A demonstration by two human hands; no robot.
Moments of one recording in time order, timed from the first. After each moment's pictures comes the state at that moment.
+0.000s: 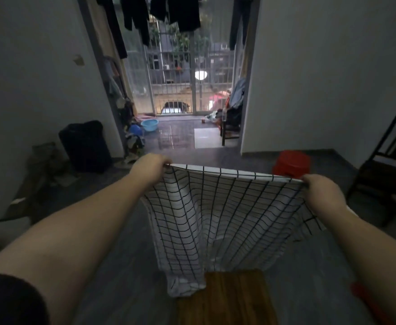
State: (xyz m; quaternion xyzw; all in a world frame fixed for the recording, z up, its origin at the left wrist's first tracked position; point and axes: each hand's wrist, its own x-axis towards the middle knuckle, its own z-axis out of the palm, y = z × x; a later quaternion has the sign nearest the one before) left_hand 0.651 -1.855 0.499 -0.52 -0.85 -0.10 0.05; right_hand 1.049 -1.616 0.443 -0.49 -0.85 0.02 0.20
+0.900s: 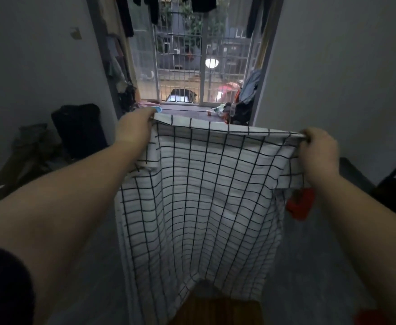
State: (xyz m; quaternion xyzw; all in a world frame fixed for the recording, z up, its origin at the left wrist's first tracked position) left_hand 0.530 -1.722 0.520 -0.42 -0.85 -0.27 0.20; right_hand 0.883 -1.470 0.504 -0.45 -0.81 0.06 0.38
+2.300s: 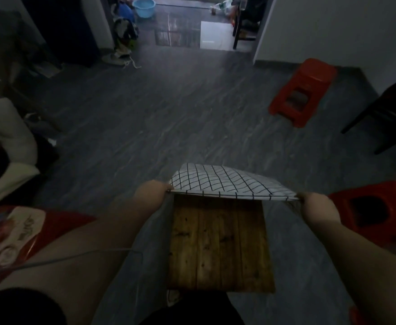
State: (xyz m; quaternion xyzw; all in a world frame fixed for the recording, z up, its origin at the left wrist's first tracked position) left_hand 0.769 -2.041 0.158 -0.50 -0.85 0.01 -0.20; right_hand 1.143 -1.774 0.202 -0.52 -0.85 0.09 -0.09
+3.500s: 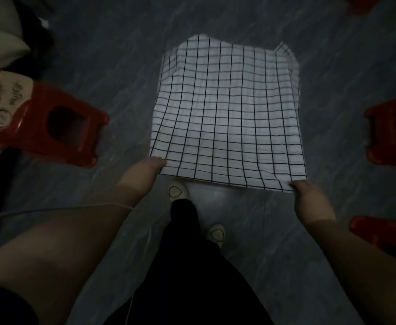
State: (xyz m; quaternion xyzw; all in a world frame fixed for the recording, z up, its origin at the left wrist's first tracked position) left_hand 1.015 -2.264 -0.026 -0.42 -0.85 -0.09 -0.30; right_hand 1.380 -1.973 -0.027 -0.45 -0.86 0.20 -0.13
